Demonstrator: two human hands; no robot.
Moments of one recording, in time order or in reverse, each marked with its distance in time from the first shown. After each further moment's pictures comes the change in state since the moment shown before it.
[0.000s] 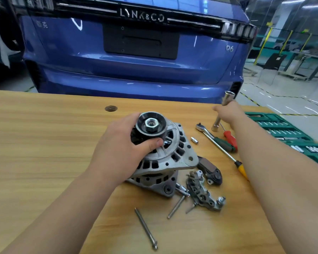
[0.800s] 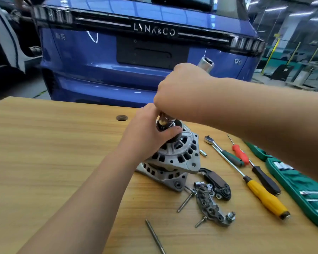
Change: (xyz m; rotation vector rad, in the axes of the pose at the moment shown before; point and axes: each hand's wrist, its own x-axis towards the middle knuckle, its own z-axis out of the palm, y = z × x) left_hand 0.059 0.010 0.003 -0.063 0.039 0.127; right_hand -0.214 -0.209 -0.006 -1.686 -0.045 -1.264
